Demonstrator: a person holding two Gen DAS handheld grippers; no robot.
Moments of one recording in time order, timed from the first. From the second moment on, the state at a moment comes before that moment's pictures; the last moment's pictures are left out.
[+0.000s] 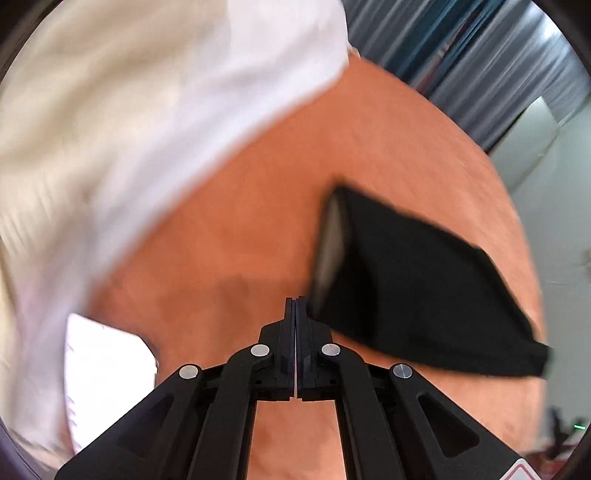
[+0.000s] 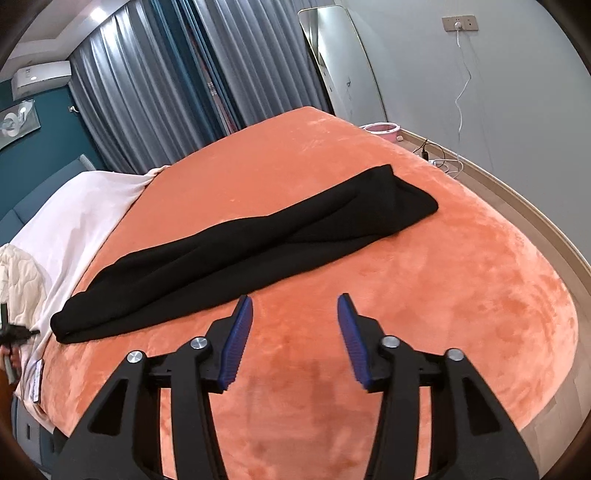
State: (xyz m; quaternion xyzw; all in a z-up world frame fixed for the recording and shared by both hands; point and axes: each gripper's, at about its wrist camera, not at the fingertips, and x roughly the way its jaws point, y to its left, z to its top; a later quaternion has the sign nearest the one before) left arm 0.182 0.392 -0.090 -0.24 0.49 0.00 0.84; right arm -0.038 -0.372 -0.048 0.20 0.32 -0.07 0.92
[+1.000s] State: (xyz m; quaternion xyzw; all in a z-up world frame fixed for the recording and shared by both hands) left arm 0.213 0.380 -0.095 0.01 0.50 -0.03 0.87; right arm -0.020 -0.319 -0.059 0.19 0.35 -0.07 0.91
